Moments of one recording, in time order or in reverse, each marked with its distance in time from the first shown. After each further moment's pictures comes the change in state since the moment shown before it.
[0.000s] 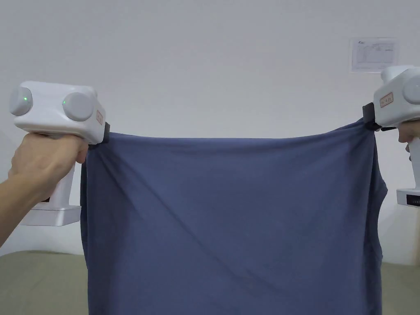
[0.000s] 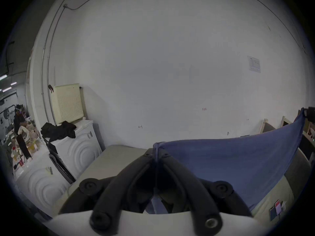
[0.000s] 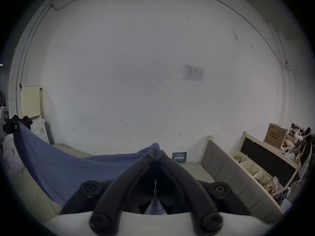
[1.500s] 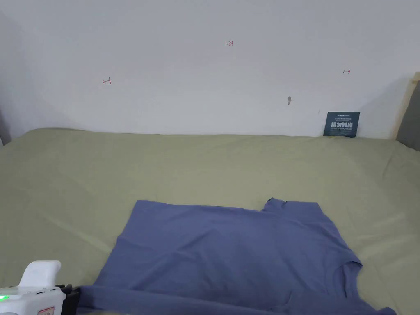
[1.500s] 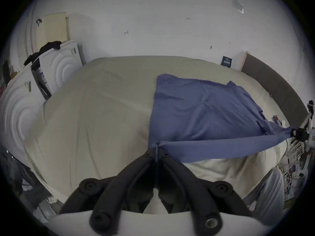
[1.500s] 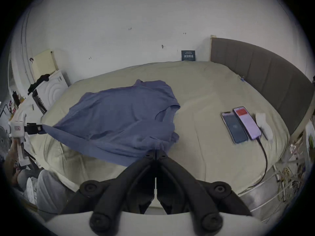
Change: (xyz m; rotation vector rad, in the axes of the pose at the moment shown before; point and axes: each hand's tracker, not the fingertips) left arm -0.102 -0.512 0.185 -0.555 -0.224 0.032; right arm 0.025 -0.504 0.325 -0.557 0.176 -0.144
